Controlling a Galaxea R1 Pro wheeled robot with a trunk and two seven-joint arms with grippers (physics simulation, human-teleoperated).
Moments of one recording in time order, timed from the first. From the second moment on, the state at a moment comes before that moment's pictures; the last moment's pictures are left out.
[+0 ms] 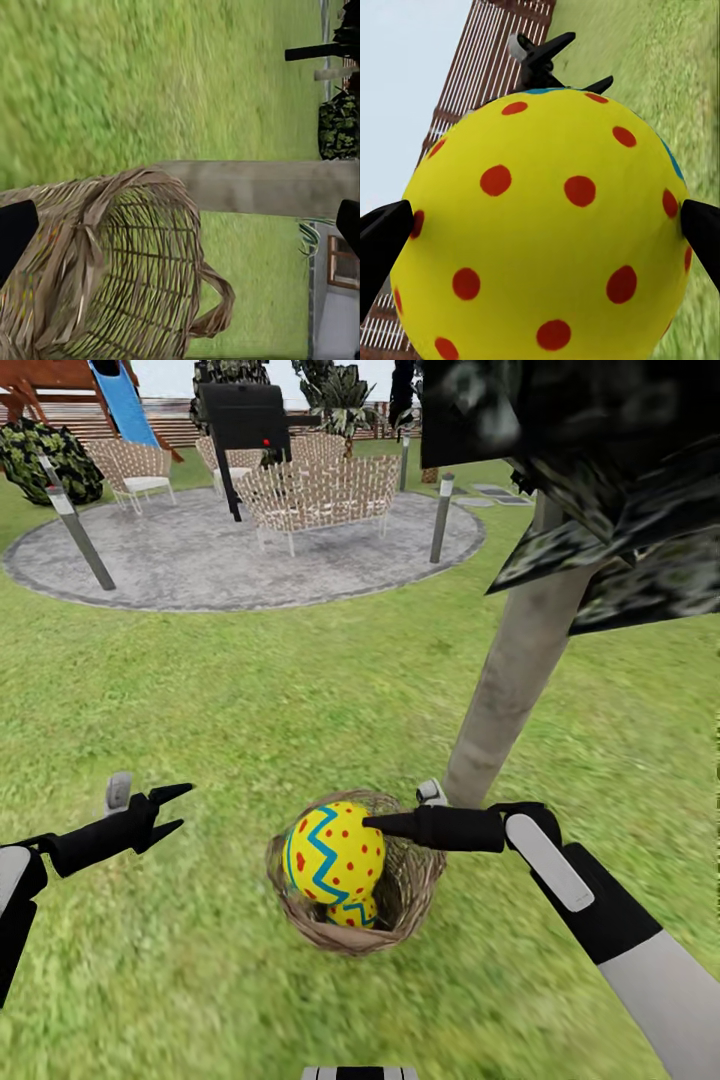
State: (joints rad) left arm -0.55 0.37 0.27 -1.27 1.39 1.00 0.03; right arm -0.75 -0.27 0.45 -1.32 -1.10 0.98 0.68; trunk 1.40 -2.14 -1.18
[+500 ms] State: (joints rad) left arm -0.55 0.37 0.27 -1.27 1.39 1.00 0.03; right arm -0.75 -0.29 0.40 -1.29 -1.10 0.96 0.67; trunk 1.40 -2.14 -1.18
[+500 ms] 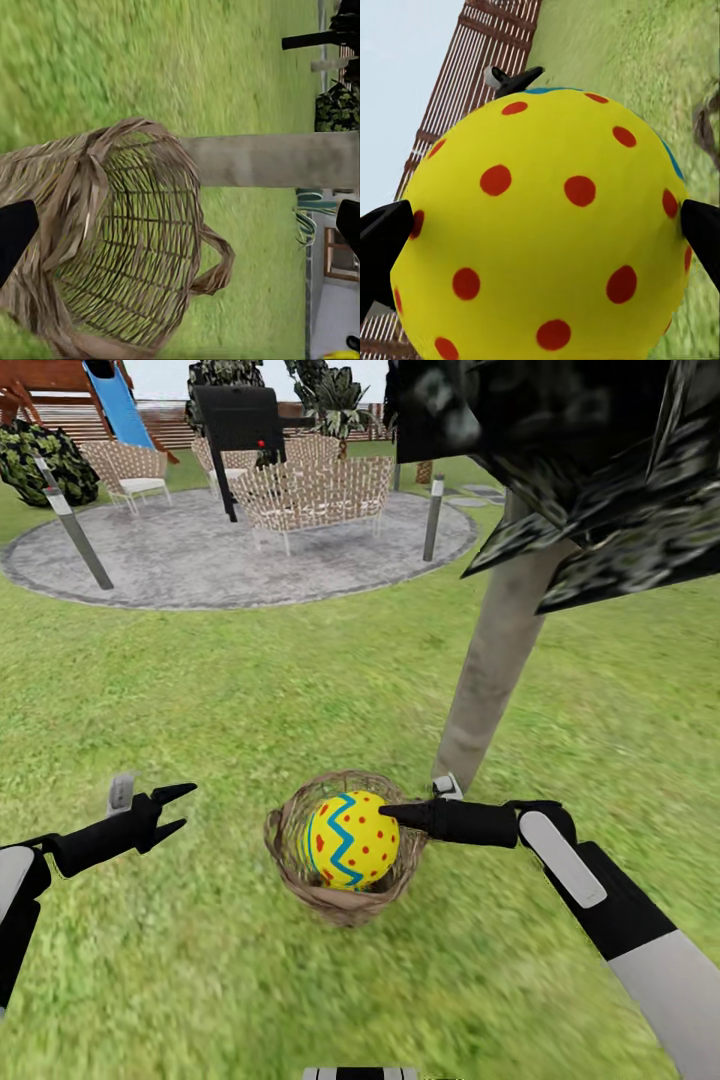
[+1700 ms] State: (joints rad) left arm -0.55 0.36 0.27 -1.26 1.39 1.00 0.03; right arm -0.71 -0.43 0.42 -0.91 -0.37 0.17 0.29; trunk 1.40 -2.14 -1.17
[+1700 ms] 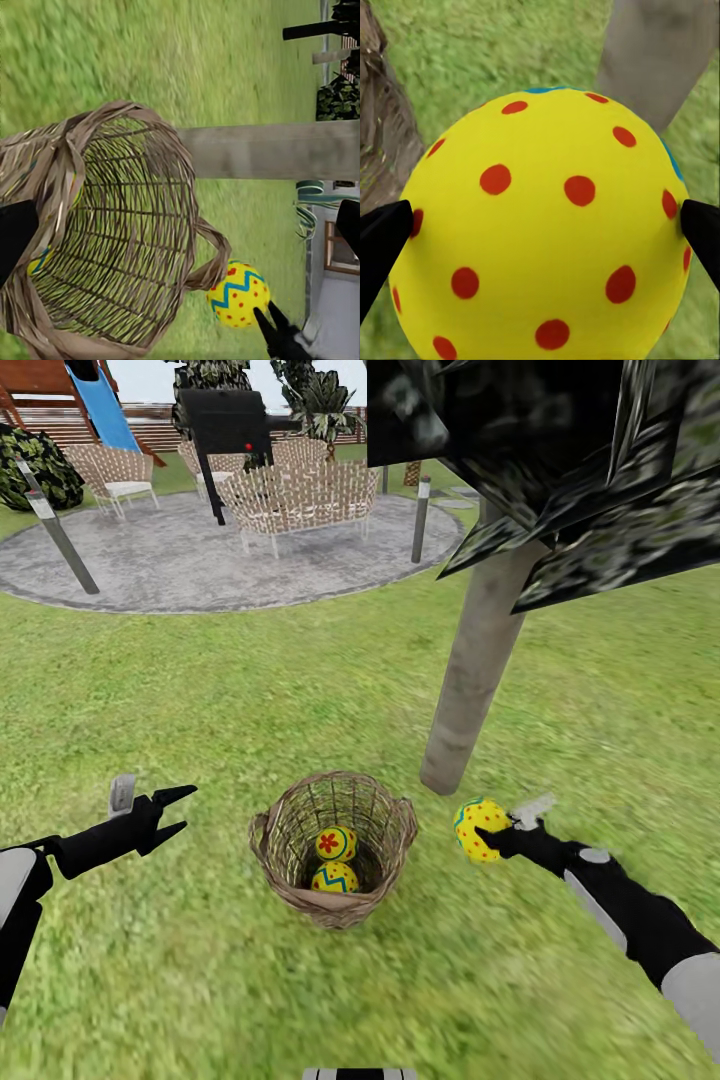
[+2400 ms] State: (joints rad) left arm -0.55 0.32 0.20 -1.27 1.38 0.99 0.03; right arm -0.71 -0.19 0.42 -0.55 -0.07 -0.01 0.09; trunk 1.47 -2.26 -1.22
